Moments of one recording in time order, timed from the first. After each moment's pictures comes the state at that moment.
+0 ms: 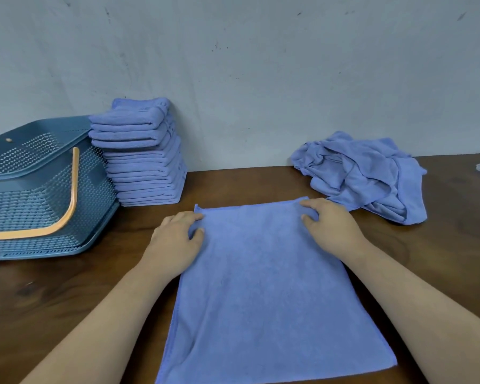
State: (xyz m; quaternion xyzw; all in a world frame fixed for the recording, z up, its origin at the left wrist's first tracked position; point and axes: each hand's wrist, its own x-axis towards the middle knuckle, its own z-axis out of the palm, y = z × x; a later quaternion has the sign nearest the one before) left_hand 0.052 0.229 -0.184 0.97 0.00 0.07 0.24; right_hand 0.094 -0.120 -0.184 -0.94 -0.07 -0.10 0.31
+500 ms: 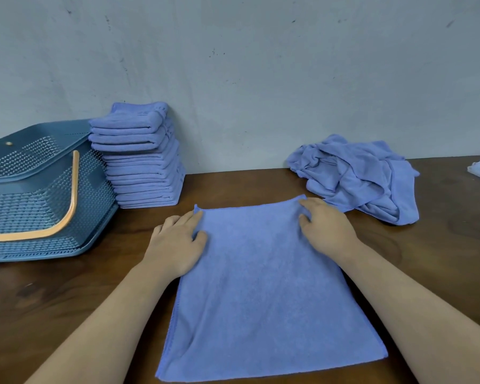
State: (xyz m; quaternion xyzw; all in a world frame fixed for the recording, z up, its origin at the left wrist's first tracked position) left_hand 0.055 0.222 -0.183 0.99 -0.01 0.03 0.13; right_hand 0.090 -0.116 -0.178 -0.97 -0.06 -0.10 0.23
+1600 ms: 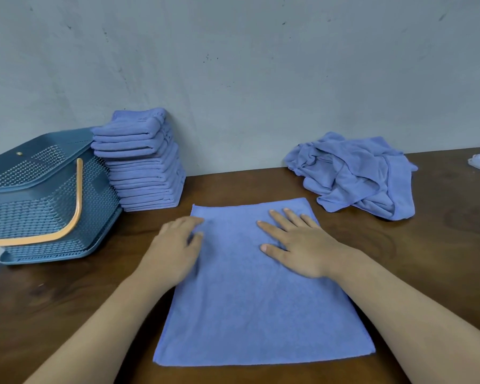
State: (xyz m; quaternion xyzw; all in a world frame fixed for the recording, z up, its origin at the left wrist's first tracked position) left_hand 0.031 0.223 -0.179 0.97 -0.04 0.10 0.23; right_hand 0.064 -0.098 -0.188 -0.96 -0.25 0.06 0.08
